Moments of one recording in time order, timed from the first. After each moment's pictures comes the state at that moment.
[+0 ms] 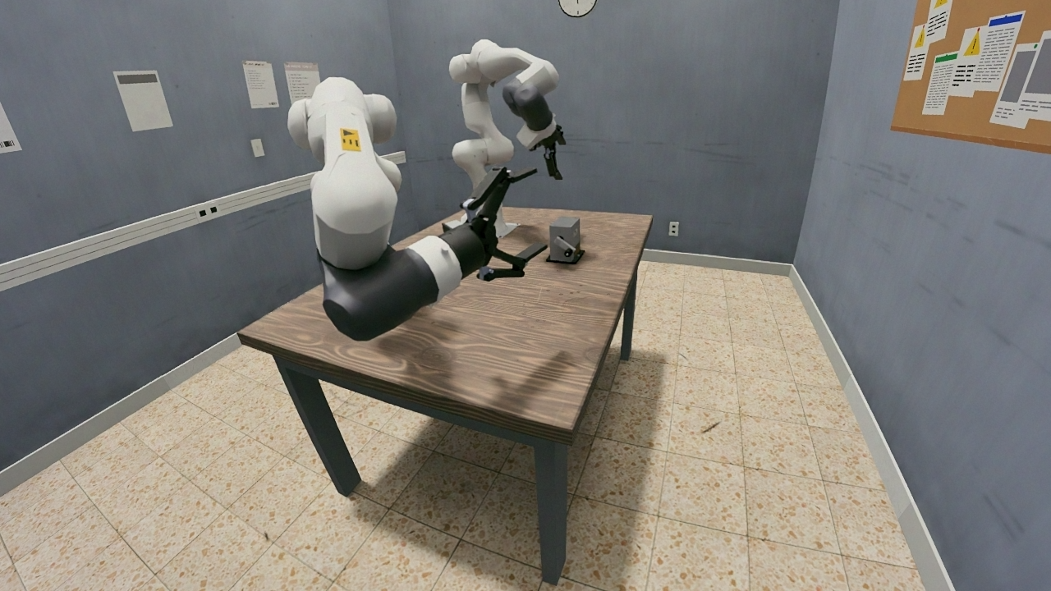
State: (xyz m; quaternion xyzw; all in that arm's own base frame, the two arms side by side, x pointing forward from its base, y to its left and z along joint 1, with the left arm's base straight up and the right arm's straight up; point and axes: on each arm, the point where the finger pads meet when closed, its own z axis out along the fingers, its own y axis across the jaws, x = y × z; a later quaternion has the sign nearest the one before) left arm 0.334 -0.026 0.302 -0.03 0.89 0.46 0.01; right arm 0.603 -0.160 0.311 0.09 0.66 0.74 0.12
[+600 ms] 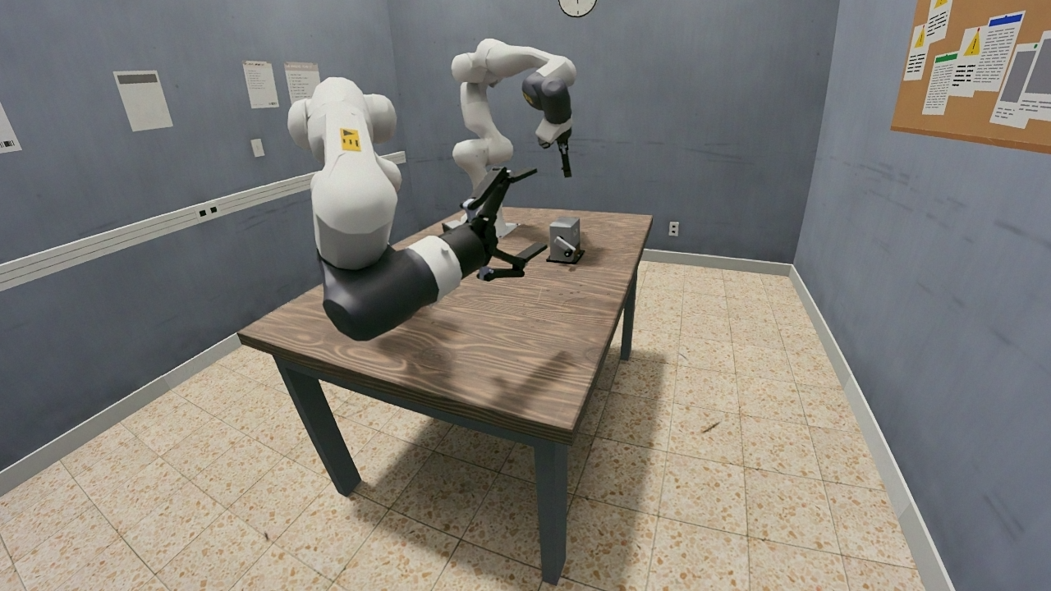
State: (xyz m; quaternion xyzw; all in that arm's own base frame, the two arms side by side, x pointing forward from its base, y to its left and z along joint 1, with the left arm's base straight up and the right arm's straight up) left arm 0.344 0.010 0.302 -0.16 0.89 0.42 0.00; right arm 0.603 -0.160 0.311 0.09 0.66 0.74 0.12
